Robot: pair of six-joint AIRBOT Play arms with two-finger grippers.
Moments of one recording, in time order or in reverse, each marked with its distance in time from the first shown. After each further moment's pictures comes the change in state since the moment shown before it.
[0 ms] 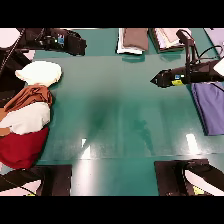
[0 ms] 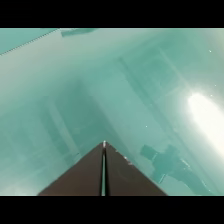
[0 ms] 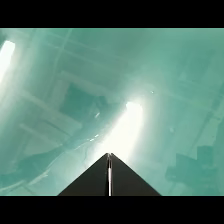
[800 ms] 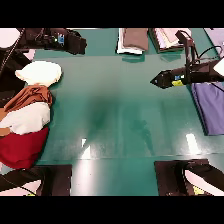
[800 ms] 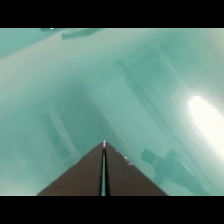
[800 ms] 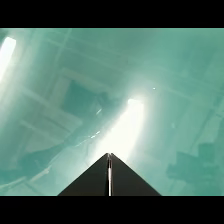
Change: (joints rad) left arm 0.002 -0.001 0.000 0.008 0.034 0.019; right arm 0.000 0.000 0.000 0.002 0.014 0.000
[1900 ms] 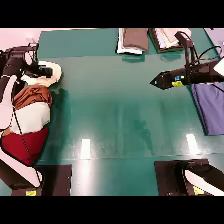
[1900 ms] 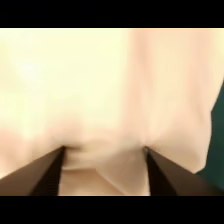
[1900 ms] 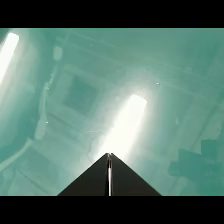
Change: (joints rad) left arm 0.514 -0.562 0.003 0.348 0.043 -0.138; right arm 0.000 0.000 0.000 0.007 0.018 0.000
